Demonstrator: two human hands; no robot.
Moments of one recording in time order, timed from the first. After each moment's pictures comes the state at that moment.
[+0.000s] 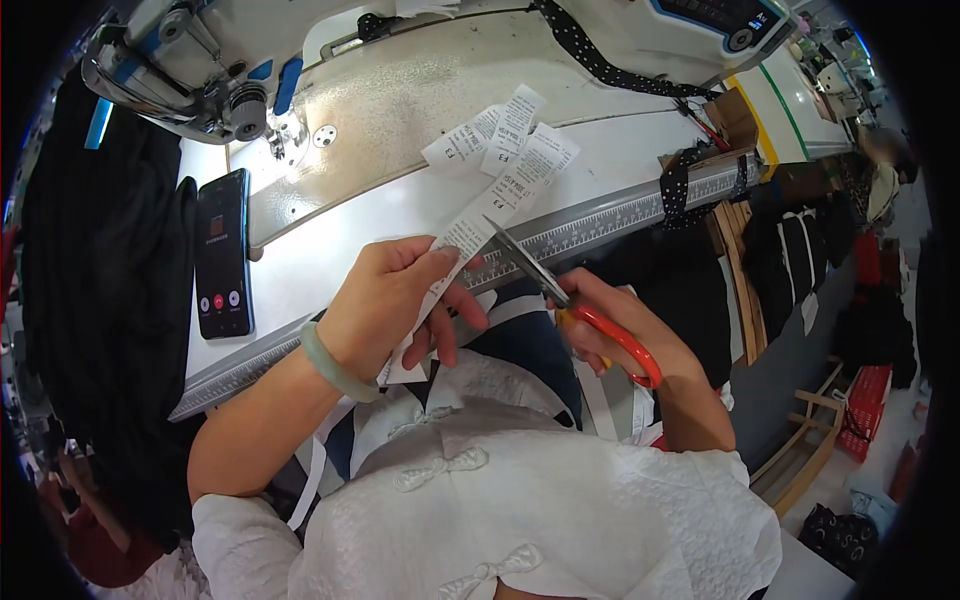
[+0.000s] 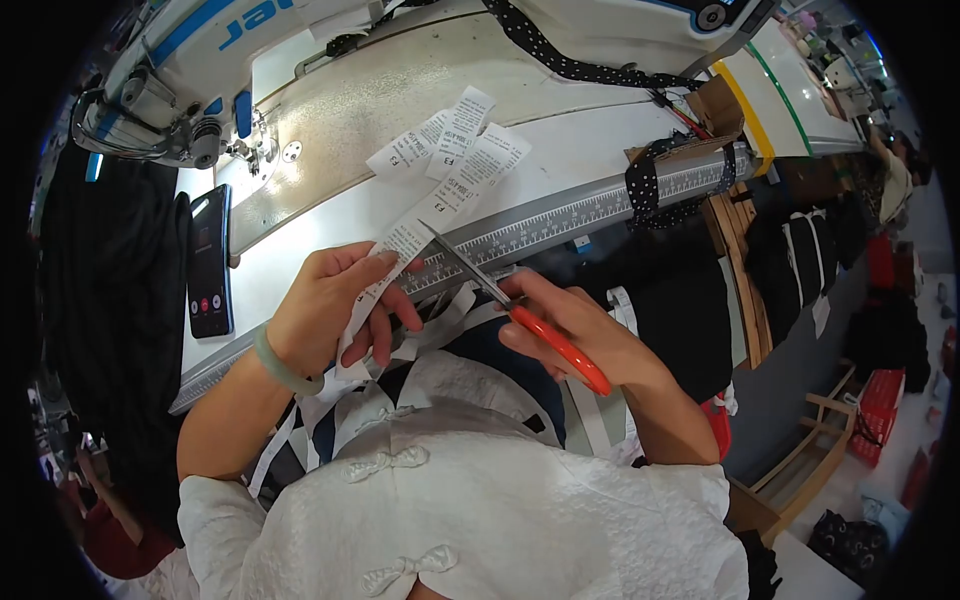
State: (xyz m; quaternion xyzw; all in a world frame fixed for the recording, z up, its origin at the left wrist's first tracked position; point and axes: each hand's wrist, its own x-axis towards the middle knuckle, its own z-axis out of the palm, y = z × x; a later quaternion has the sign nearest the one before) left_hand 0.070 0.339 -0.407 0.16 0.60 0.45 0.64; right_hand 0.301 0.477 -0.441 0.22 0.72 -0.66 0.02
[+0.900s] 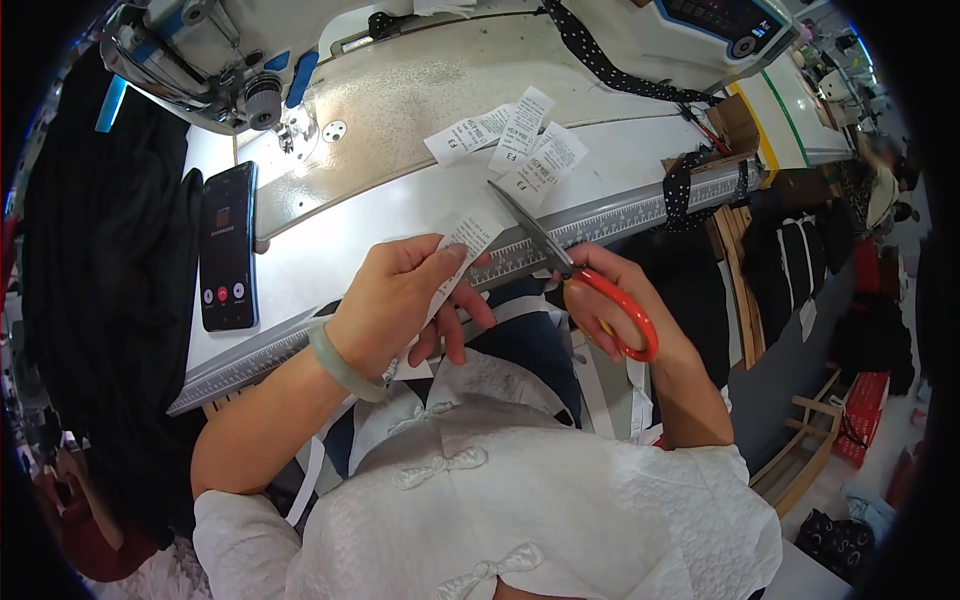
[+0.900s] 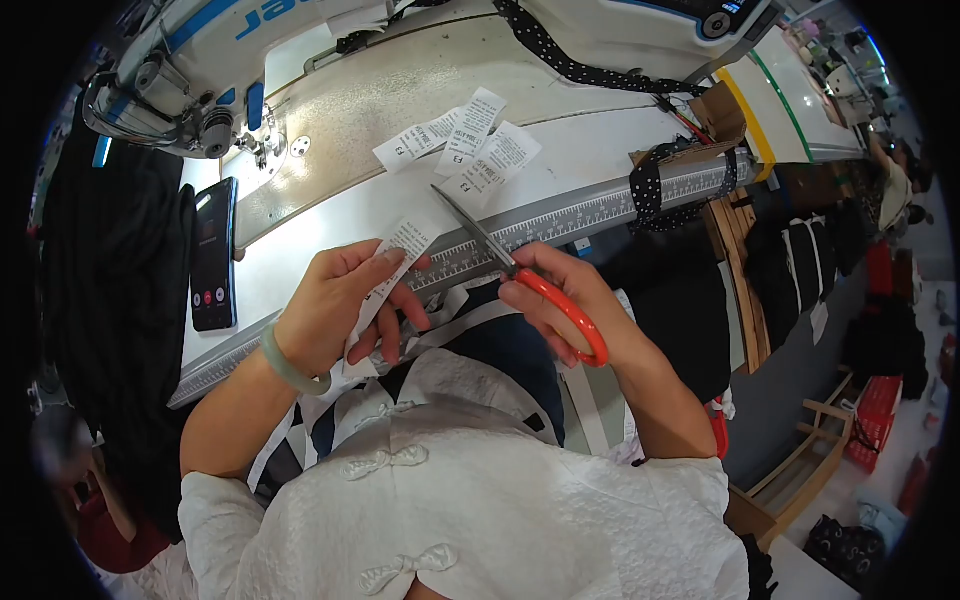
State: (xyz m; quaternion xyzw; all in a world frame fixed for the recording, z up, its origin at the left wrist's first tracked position) left_hand 0.073 0.333 -0.409 0.19 0.61 0.45 0.62; right_hand 0.286 0.480 -0.437 0.30 0.62 -0.73 -0.01
